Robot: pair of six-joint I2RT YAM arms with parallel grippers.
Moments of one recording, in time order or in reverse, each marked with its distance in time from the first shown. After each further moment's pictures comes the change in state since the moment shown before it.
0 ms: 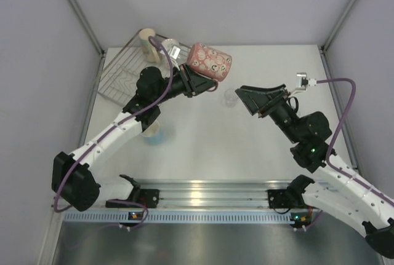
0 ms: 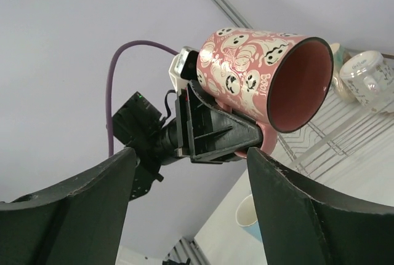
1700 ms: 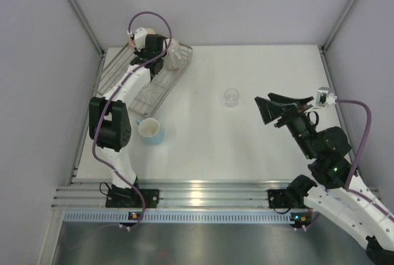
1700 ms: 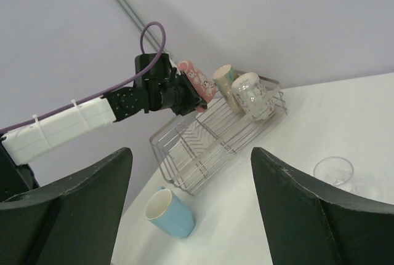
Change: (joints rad) left arm 0.304 0.624 0.596 -0.619 -1.117 0.392; right arm 0.000 -0.273 -0.017 -0.369 0.224 -0.300
